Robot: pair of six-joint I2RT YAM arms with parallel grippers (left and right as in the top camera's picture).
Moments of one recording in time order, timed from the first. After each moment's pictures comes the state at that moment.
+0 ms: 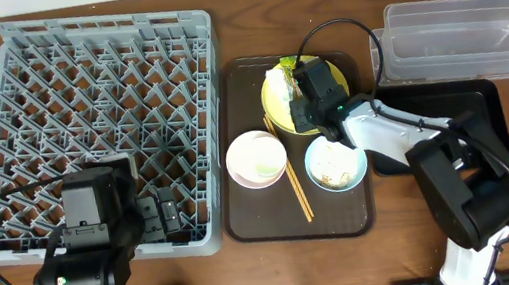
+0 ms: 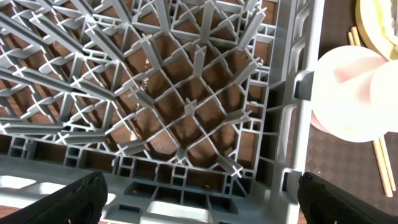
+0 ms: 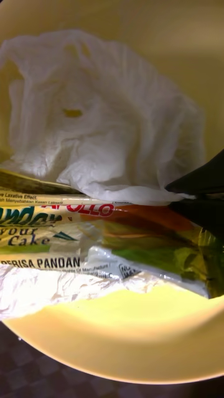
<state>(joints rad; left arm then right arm) -0.03 0.83 0.89 -1.07 0.01 -0.12 0.47 1.94 1.08 -0.12 0.09 0.31</state>
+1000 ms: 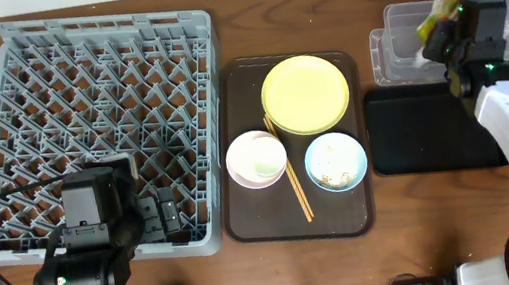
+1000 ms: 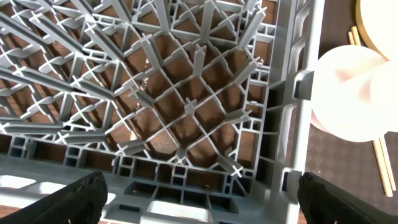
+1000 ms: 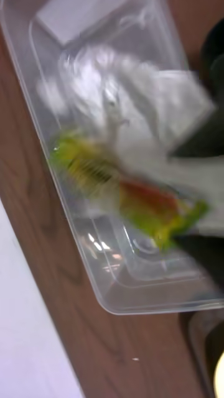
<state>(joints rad) -0.03 0.83 0.89 -1.07 0.01 -0.12 -0.09 1.61 1.10 -0.18 0.16 0.33</state>
